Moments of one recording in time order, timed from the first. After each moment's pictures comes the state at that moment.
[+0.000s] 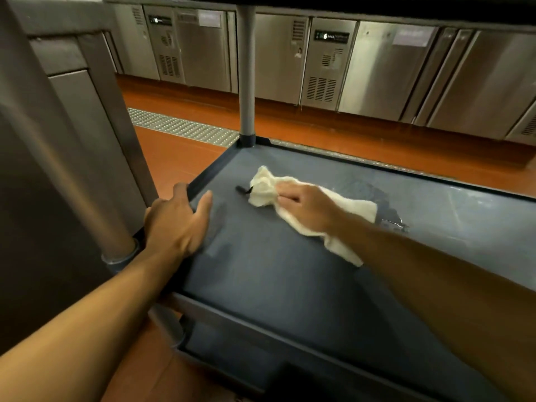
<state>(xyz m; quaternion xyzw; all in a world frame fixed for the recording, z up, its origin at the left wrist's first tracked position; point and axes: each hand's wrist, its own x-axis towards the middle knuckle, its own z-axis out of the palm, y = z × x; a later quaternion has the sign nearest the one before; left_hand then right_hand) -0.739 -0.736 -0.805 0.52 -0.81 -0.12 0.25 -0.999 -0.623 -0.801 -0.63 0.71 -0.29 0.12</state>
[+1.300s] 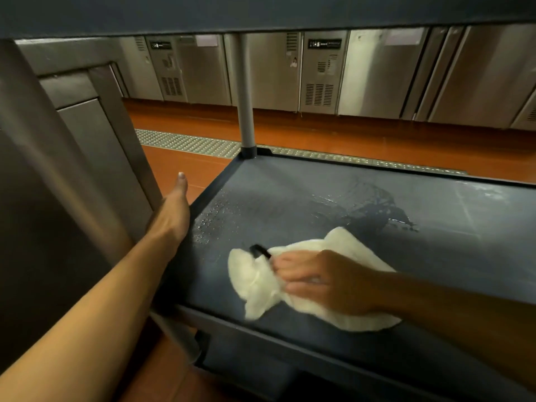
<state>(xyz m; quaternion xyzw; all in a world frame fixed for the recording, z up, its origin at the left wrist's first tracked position) -0.734 -0.735 -0.766 0.53 -0.63 -0.49 0.28 -0.929 -0.507 -0.801 -0.76 0.56 -0.24 0.22</state>
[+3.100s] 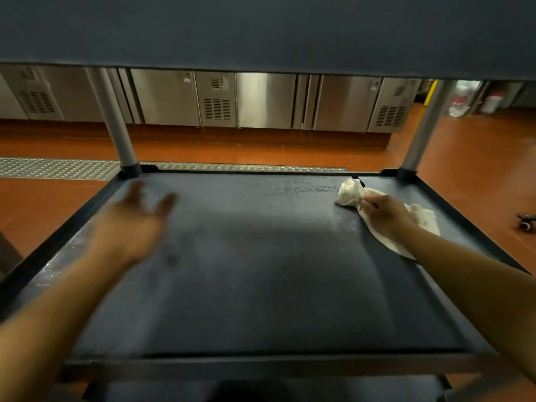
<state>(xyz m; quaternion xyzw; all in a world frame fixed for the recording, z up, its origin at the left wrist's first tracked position) -0.851 -0.644 -0.746 0.39 -0.86 -0.21 0.24 -1.180 -0.314 -0.790 -0.21 0.94 -0.26 -0.02</state>
